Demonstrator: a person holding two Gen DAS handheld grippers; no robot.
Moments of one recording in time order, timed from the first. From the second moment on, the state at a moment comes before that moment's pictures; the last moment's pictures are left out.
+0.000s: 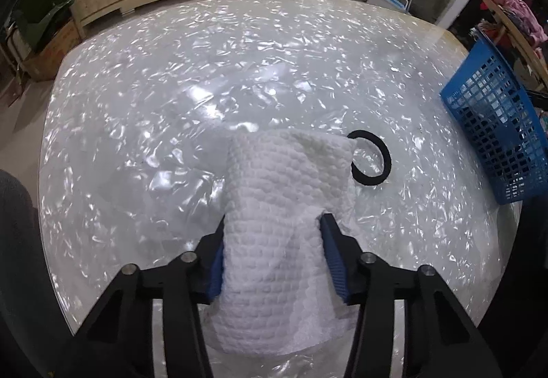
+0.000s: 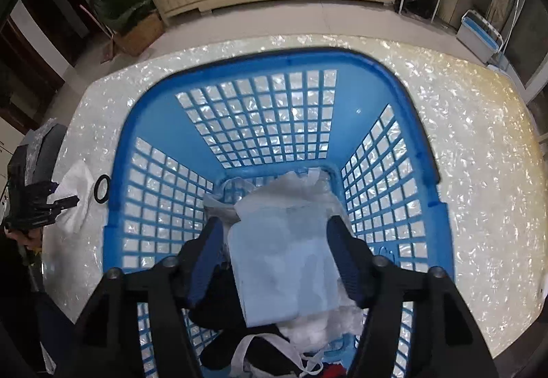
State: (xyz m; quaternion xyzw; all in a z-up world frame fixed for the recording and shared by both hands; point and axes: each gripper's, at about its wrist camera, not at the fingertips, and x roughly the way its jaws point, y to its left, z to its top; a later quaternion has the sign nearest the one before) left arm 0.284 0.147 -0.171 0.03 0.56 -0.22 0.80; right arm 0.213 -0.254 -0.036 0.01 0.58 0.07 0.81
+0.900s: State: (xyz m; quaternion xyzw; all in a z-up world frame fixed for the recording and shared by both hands) left arm 0.215 0.138 -0.116 0.01 0.53 -0.19 0.83; right arm 0.132 -0.248 0.000 -0.04 0.55 0.07 0.83
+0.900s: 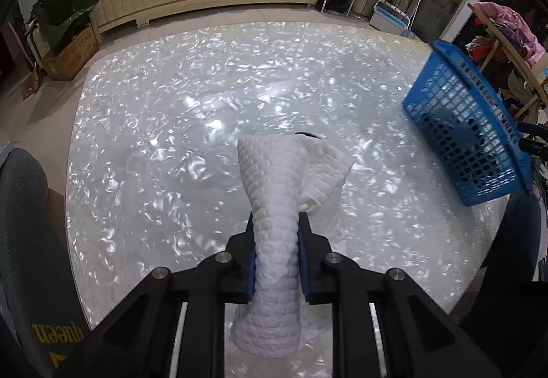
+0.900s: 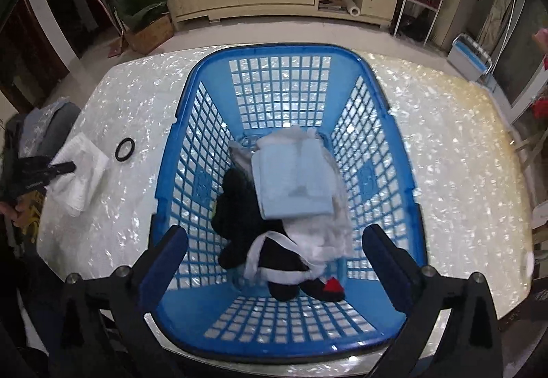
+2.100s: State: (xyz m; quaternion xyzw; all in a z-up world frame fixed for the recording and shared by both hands) left arm 0.190 -0.109 0.043 0.07 0.44 -0.33 0.83; right arm 0.076 -0.318 -0.002 0.01 0.51 0.07 0.86
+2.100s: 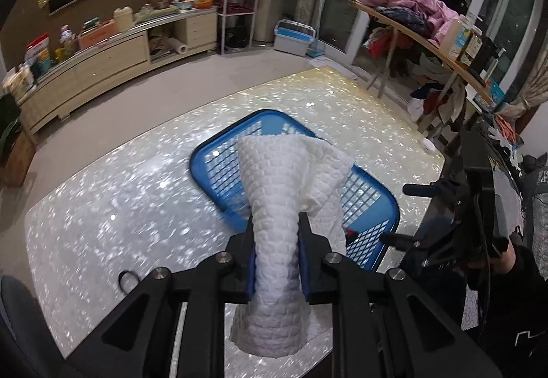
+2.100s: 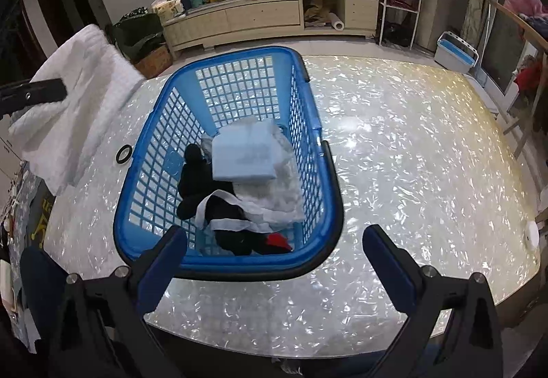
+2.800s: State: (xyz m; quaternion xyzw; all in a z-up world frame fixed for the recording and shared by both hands) left arm 0.236 -0.208 -0.003 0.13 0.47 -0.36 0.80; right arm 0.094 -0.346 -0.013 0.05 0.50 0.06 0.87
